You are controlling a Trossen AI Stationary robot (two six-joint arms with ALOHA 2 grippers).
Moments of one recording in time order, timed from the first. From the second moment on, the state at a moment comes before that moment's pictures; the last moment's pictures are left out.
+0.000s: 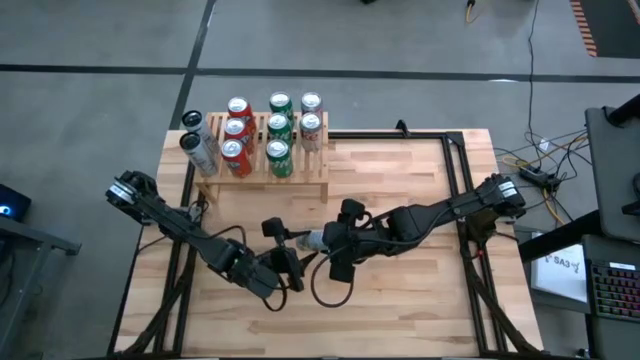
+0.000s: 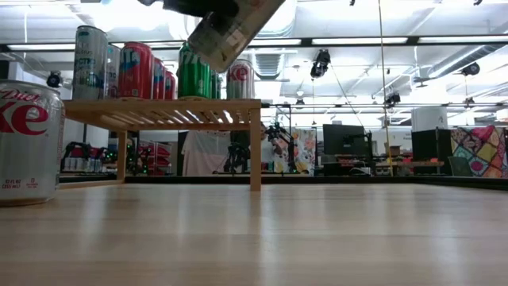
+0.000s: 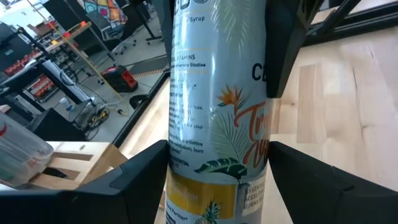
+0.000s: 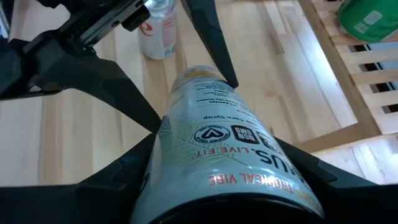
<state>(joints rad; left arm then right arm) -0.55 1.56 1.03 -0.02 -0.99 -0.06 0.32 1.79 1.76 -0.83 0.39 0.33</state>
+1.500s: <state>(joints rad) -0.64 1.32 0.92 -0.03 -1.24 -0.05 0.32 1.73 1.97 -0.64 0.42 -0.01</state>
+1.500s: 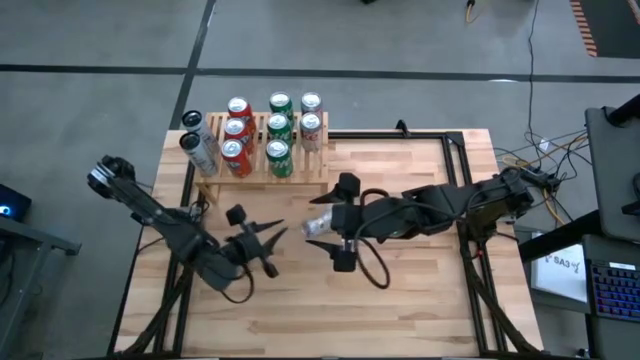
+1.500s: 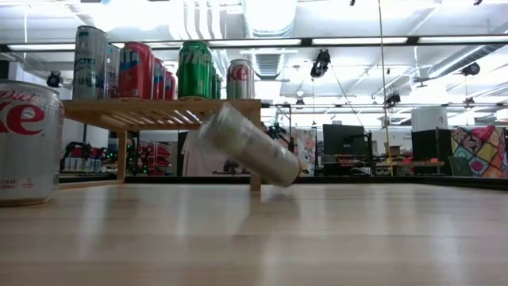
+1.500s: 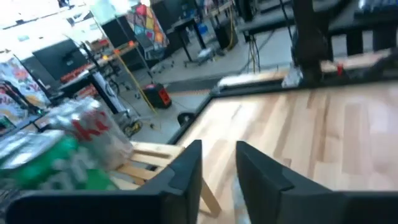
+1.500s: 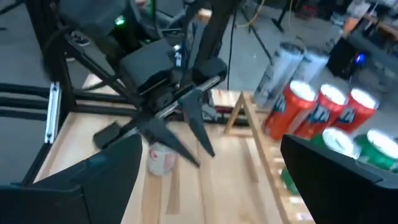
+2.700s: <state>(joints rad) -0.75 1.18 0.87 -0.11 -1.30 -0.06 -0.17 1.81 1.30 -0.57 0.00 -0.33</state>
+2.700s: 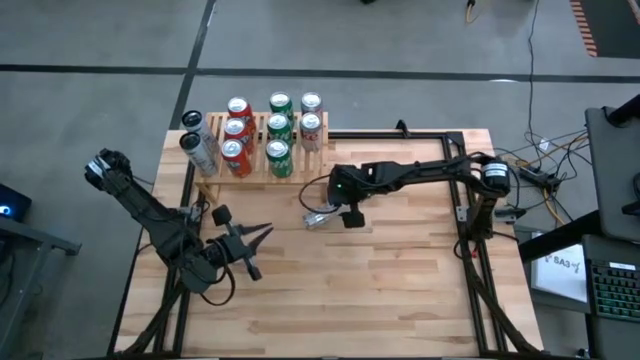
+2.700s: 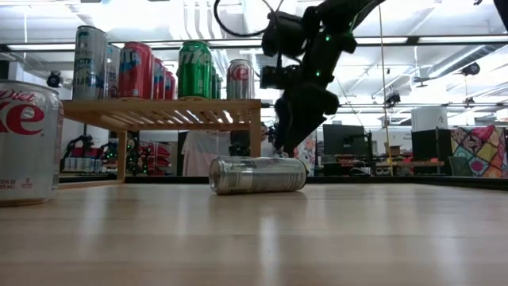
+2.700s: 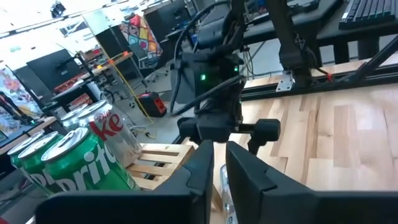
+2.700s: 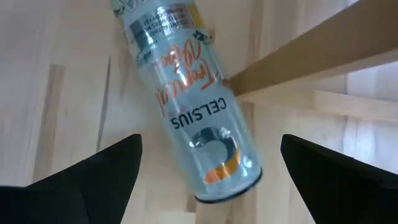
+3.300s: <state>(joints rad) -0.75 1.19 0.87 -0.11 -1.28 -0.09 -0.18 2.02 1.31 -0.52 -0.01 -0.37</state>
